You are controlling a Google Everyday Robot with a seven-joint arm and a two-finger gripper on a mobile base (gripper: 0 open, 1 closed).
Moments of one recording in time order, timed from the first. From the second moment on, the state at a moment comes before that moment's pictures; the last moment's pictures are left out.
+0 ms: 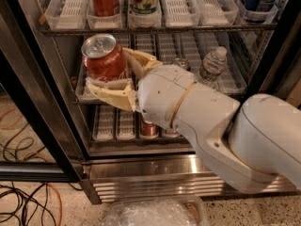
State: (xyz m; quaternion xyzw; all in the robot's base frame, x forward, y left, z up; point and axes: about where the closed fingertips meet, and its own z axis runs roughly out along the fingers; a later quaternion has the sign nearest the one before) arm 0.448 0.060 1.017 -0.38 0.56 0.23 0.70
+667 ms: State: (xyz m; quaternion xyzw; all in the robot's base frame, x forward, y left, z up) arm 0.378 0.064 1.000 -0.35 0.58 0.25 0.69
